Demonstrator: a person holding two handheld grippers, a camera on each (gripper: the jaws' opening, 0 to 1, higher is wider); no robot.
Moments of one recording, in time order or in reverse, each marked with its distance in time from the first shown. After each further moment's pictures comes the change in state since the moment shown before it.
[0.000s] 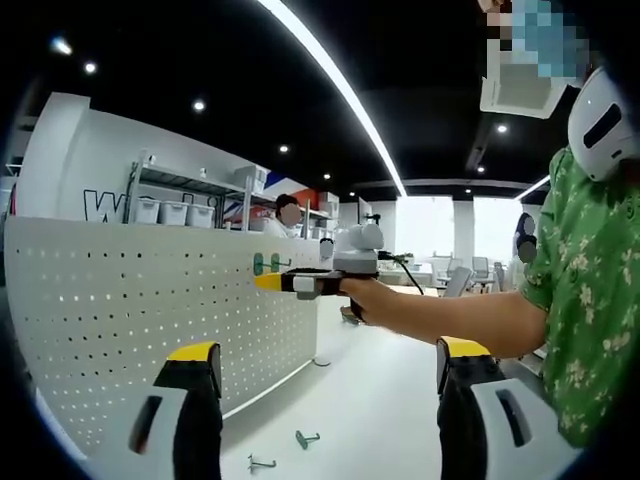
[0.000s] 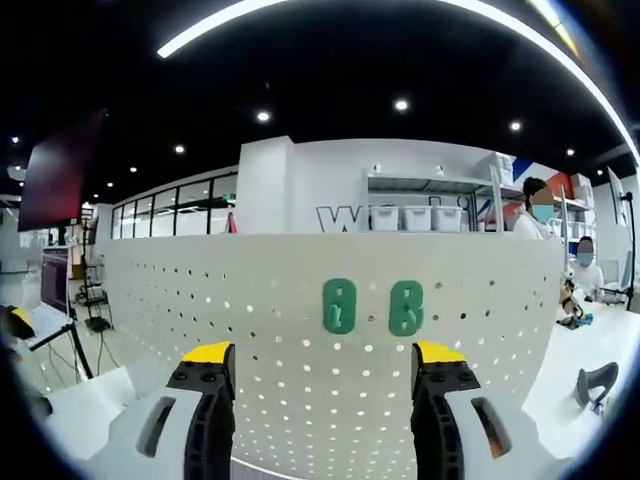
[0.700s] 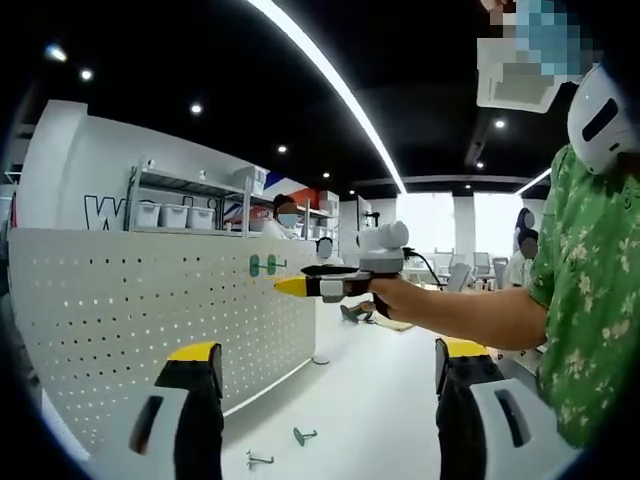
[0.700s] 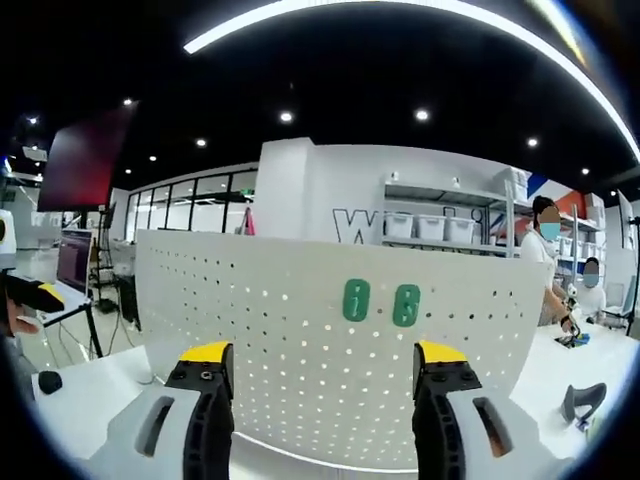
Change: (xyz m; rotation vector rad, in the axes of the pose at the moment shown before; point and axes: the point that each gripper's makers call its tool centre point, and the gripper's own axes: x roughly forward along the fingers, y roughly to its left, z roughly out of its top) left arm -0.009 -0.014 0.003 0.022 0.006 0.009; right arm -0.051 0.017 0.000 -0.074 0.017 0.073
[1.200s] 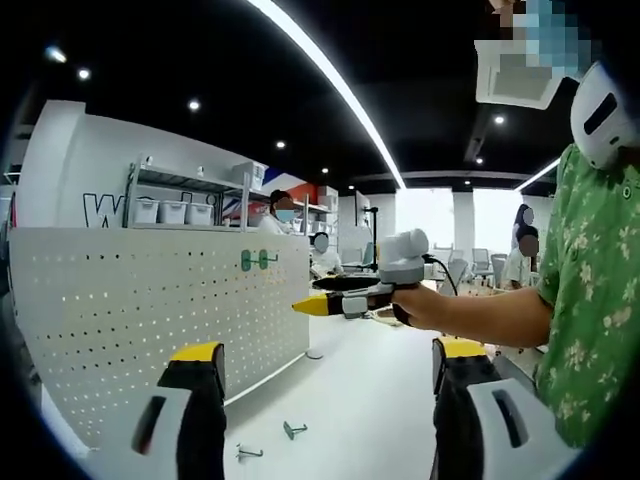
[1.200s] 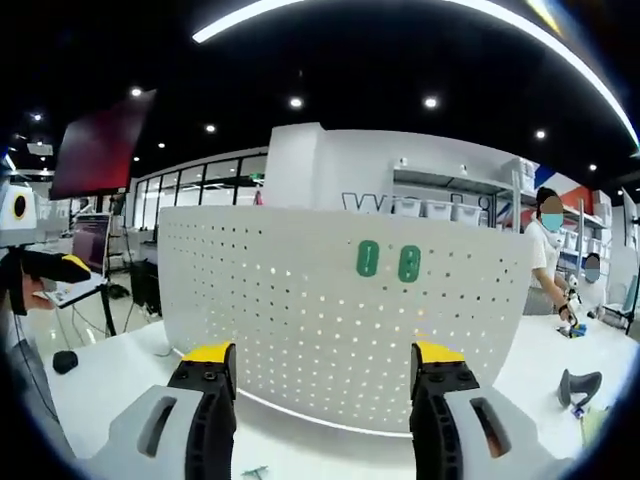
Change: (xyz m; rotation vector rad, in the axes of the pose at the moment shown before) left arm -0.002 -0.017 -0.006 -0.002 0.023 0.000; right arm -0.043 0.013 -0.032 -0.006 0.068 0.031
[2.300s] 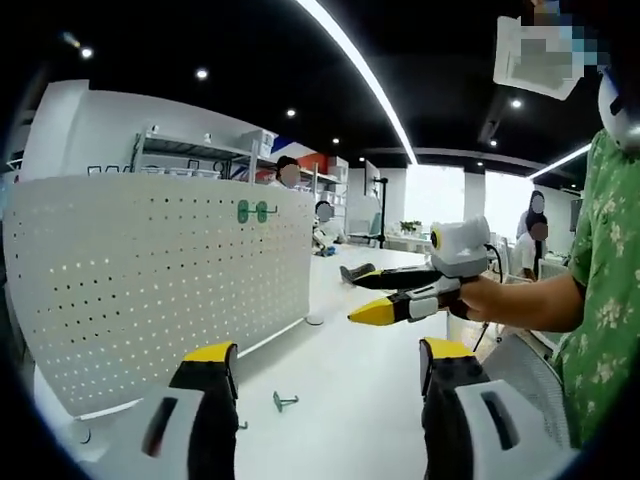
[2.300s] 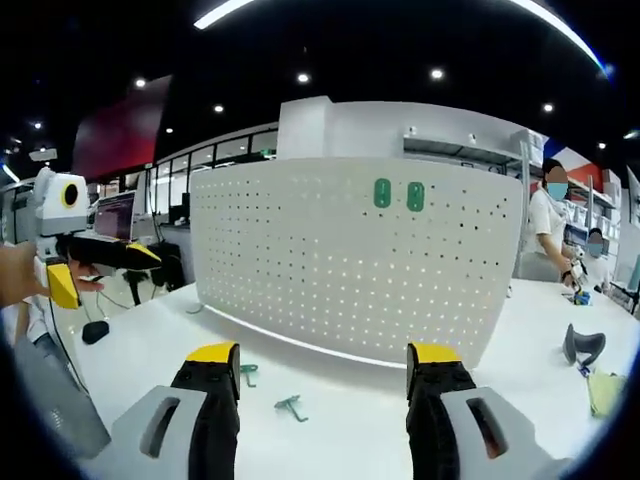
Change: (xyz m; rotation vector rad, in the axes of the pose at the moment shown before) left arm 0.030 -0.004 -0.058 -0.039 0.139 0.035; right arm -0.070 0.030 -0.067 0.039 0.124 0.066
